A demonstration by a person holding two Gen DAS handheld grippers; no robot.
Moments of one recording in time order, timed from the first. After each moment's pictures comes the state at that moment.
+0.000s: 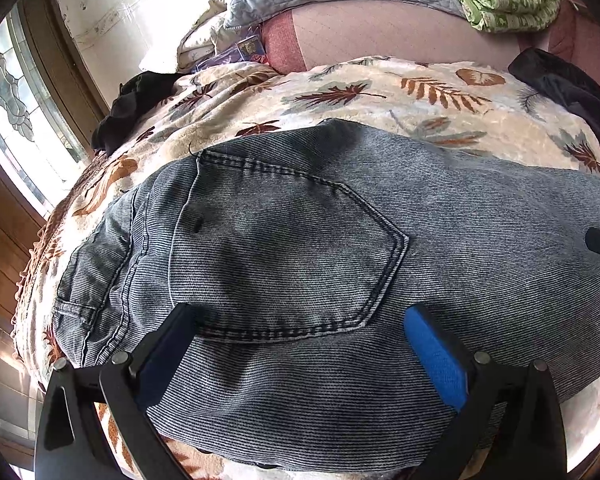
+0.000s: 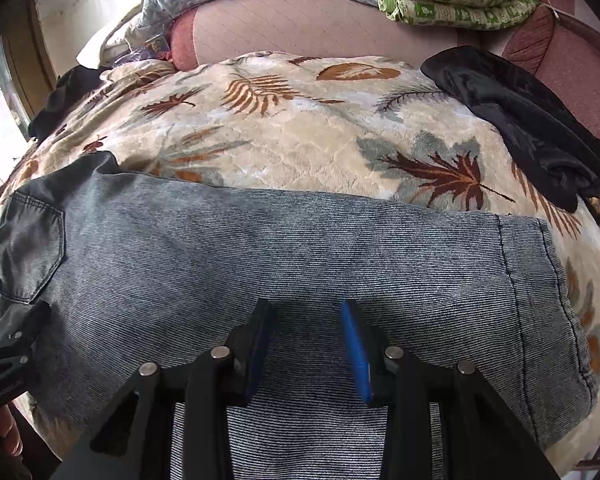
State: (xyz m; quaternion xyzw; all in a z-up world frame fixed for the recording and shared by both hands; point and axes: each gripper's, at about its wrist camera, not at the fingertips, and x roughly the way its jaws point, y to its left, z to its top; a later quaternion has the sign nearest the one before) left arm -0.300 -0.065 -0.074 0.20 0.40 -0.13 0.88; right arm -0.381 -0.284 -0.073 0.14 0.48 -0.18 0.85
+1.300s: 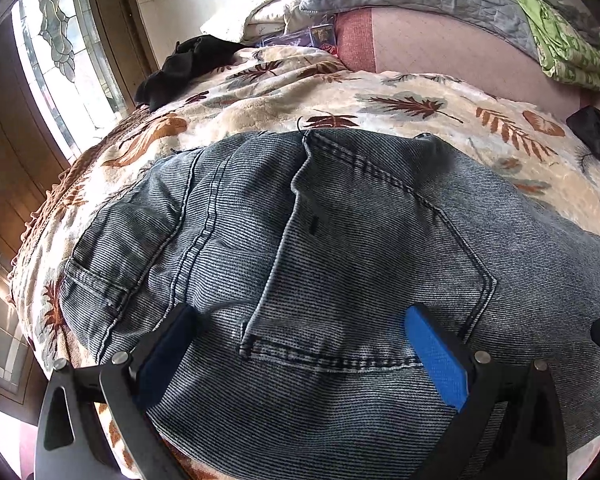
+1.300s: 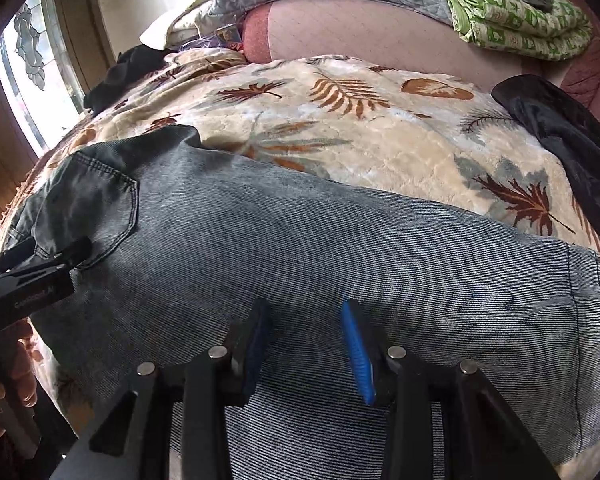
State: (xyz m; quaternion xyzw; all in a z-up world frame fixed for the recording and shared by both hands) left arm -0.269 -0.025 -0.078 0.11 0.42 -0.06 0.90; right arm -0.367 -0.235 -0.073 0.11 0.47 -0.09 0.87
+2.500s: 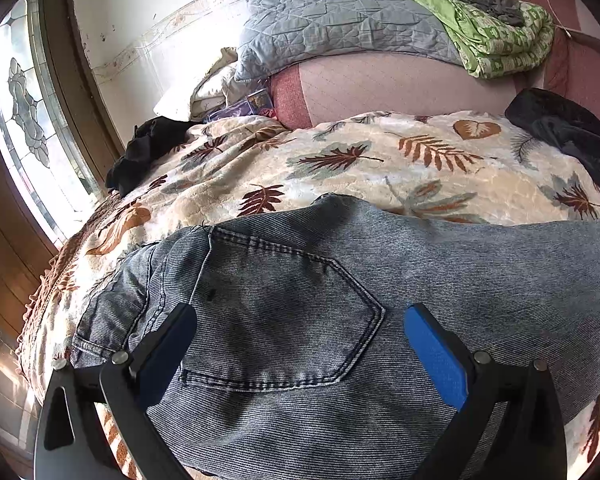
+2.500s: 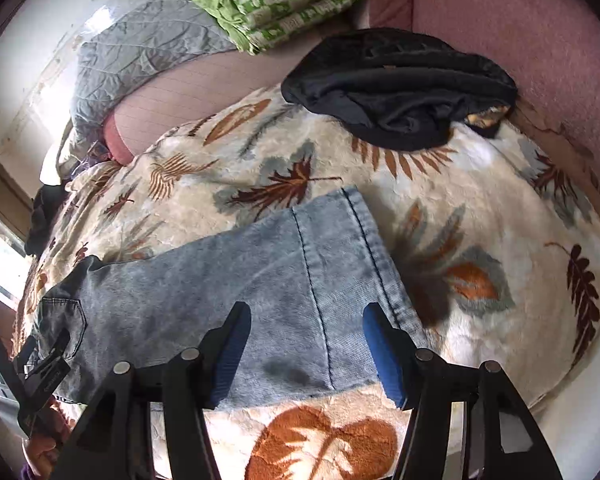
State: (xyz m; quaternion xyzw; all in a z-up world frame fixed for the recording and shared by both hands) left arm -0.308 -0.076 -0.043 0.18 0.32 -0.14 0.92; right arm -0.516 -0.387 -0.019 0.30 0.41 -0.26 0.82
